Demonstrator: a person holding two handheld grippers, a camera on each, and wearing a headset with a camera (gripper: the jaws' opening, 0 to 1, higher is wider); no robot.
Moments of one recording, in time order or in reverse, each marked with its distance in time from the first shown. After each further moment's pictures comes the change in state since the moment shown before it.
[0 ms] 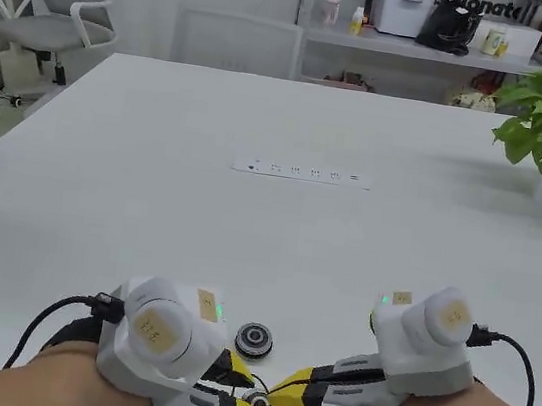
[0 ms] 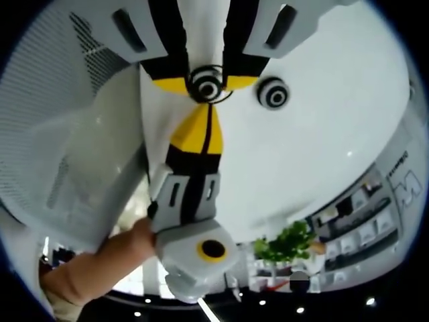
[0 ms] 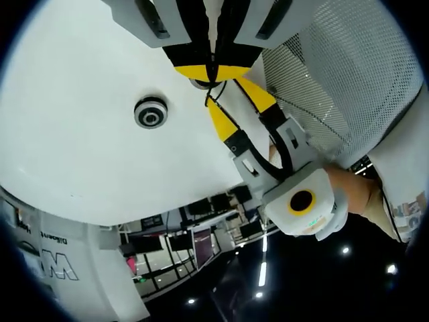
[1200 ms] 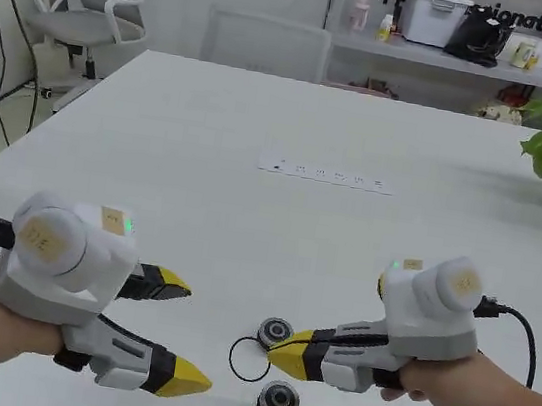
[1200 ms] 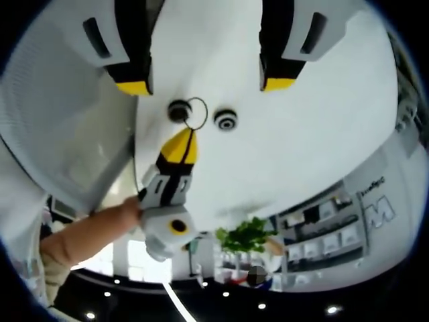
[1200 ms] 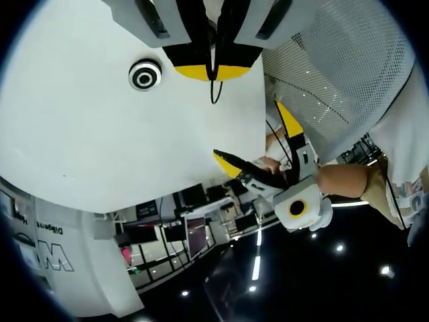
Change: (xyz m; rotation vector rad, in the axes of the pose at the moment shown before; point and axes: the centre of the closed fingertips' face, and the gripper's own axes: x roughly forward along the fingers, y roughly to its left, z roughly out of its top) left arm -0.096 0.034 -0.020 -0.155 -0.079 0.138; right arm 0.015 0.009 0.044 -0.037 -0.046 0.018
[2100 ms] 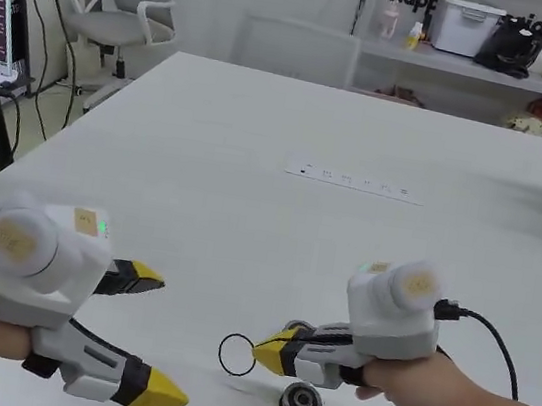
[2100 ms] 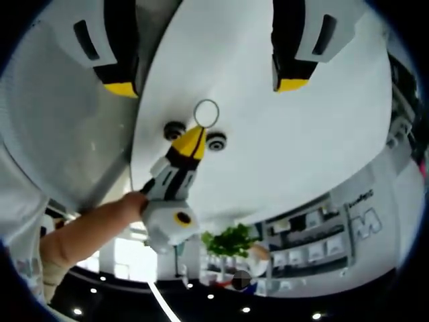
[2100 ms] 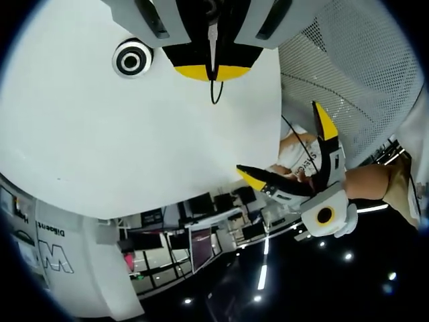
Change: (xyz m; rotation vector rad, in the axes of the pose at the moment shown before) left arm -0.030 0.004 -0.028 -0.064 0.017 0.067; right arm 0.048 -0.008 -0.006 -0.003 0.062 -0.057
